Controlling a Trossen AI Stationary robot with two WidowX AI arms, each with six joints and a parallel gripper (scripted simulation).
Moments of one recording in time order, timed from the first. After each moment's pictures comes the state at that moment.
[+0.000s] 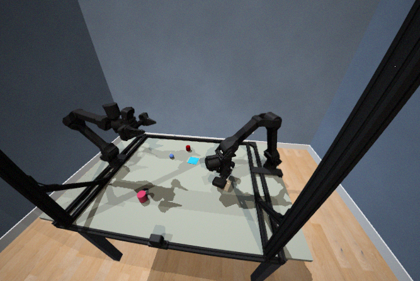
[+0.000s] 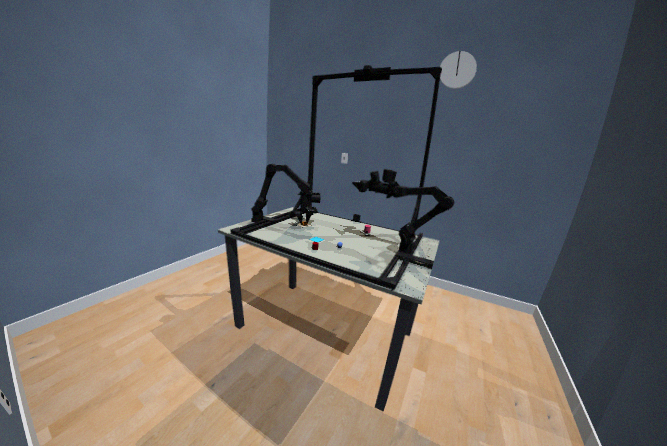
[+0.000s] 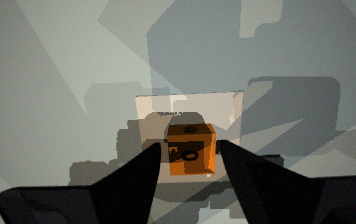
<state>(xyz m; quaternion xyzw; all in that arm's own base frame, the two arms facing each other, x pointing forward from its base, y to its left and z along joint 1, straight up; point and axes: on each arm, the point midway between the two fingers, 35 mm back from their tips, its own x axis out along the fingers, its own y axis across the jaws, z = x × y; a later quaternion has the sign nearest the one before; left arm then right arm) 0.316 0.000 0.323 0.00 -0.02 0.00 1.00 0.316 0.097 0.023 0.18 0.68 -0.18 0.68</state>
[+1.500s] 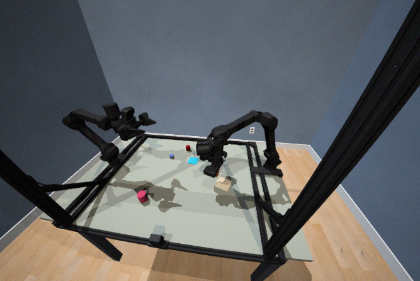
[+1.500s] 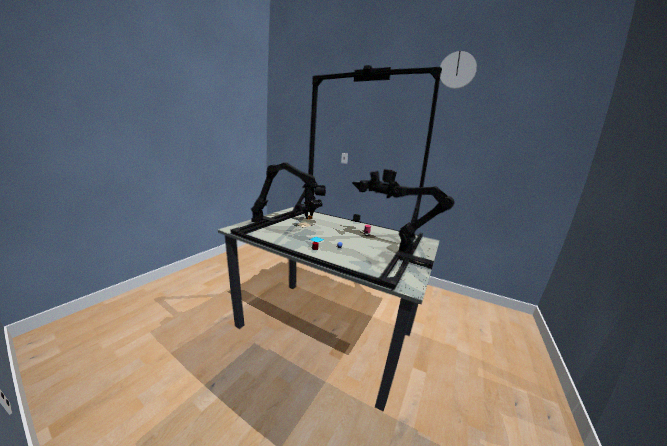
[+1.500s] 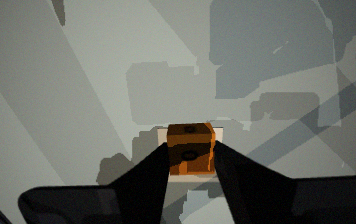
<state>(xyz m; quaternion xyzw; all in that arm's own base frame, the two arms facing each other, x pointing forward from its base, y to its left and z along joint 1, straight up) 0.316 0.000 0.323 0.00 -0.03 0.00 1.00 0.361 0.074 0.081 0.17 0.68 -0.17 0.69</state>
